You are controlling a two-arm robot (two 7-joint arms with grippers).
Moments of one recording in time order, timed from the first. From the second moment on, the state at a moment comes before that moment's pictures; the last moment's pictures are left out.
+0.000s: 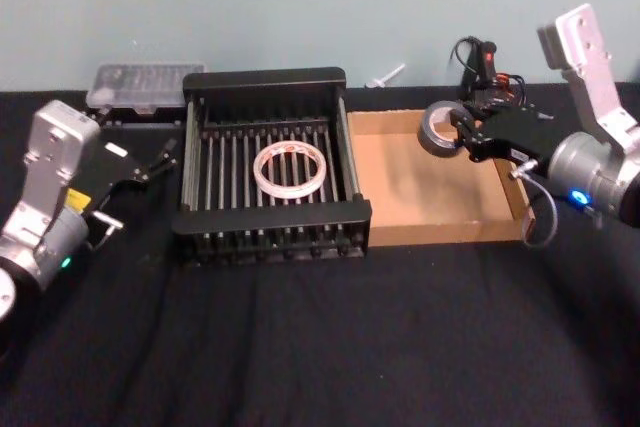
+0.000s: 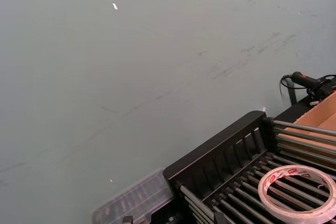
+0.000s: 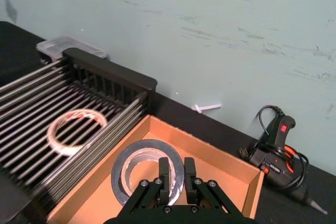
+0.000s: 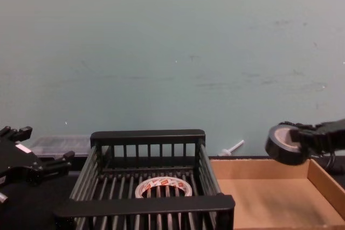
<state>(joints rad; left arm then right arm) -0.20 0.60 0.45 -1.41 -0.25 -0.12 0.03 0.30 0.45 -0.31 -1.52 0.30 0.37 0.33</state>
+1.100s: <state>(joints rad) -0.20 0.60 0.45 -1.41 -0.25 -0.12 0.03 0.56 0.26 -0.37 -1.07 0.21 0.37 0.32</state>
